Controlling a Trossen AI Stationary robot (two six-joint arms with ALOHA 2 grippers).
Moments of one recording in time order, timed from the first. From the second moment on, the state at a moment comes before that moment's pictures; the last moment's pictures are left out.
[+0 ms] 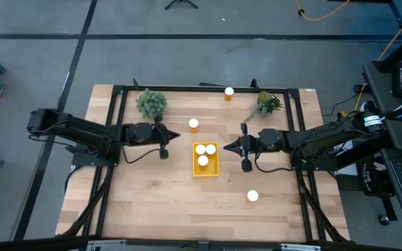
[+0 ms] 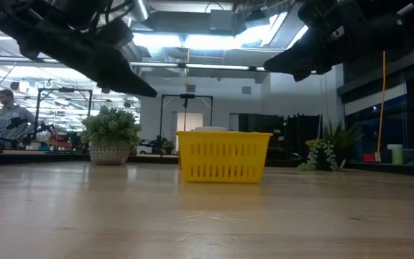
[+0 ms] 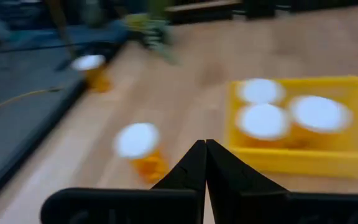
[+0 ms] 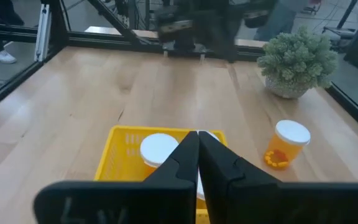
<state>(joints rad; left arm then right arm) 0.04 1.11 0.37 0.35 -0.27 0.07 0.09 1.21 0.45 0.50 0.09 -0.06</state>
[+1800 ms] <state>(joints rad) 0.08 1.11 0.37 0.34 -0.27 0.02 -0.10 1.21 0.45 0.51 0.09 -0.09</state>
